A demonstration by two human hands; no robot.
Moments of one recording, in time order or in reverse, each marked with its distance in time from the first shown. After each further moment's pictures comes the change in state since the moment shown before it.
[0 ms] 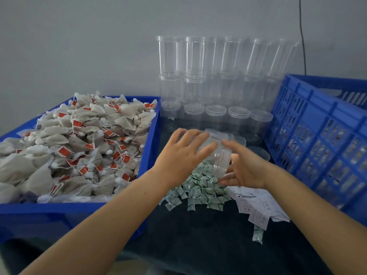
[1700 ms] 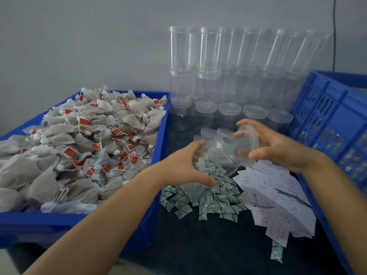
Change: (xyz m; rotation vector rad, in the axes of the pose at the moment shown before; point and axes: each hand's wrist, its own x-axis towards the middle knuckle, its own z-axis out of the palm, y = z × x) left_hand -0.004 -0.028 0.012 -1.262 -0.564 -0.560; right_hand 0.003 -0.041 -0.038 -0.396 -0.033 -0.398
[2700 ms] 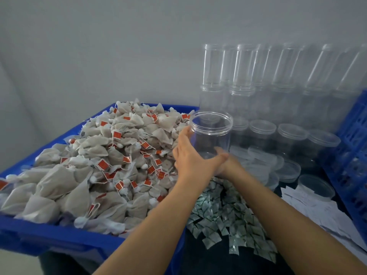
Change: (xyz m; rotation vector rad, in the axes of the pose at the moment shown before) left_hand 0.016 -0.005 -0.018 -0.328 0.898 -0.086; right_hand 0.168 0.031 0.117 -0.523 0.298 0.234
